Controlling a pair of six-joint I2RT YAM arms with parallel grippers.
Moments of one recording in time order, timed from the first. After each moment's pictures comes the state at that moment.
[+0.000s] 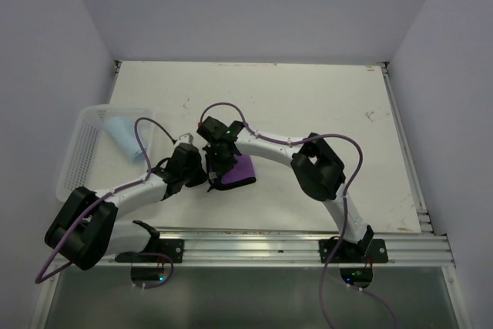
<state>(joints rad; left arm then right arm) -0.51 1.26 0.45 -0.07 -0.09 -0.78 0.97 2.21 1.77 -0.76 -0.05 0.48</state>
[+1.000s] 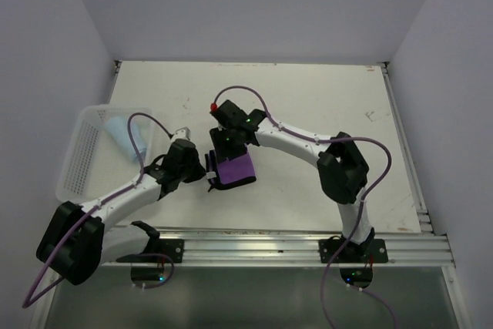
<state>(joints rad) -0.51 1.15 0.50 -0.18 -0.12 -0.76 0.90 2.04 1.69 -0.71 -0.07 0.49</state>
